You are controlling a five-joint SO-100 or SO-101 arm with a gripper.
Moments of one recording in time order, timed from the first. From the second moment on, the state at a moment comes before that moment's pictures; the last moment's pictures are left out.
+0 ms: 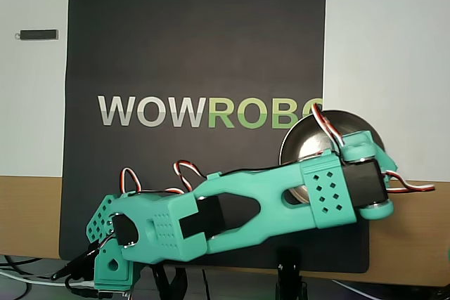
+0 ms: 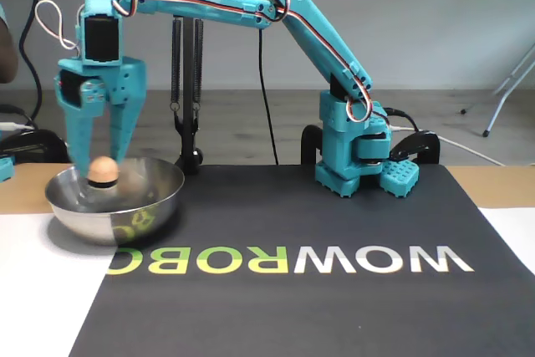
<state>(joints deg) 72.4 48.4 35.7 92.2 -31.3</state>
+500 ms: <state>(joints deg) 72.3 48.4 35.7 92.1 -29.7</state>
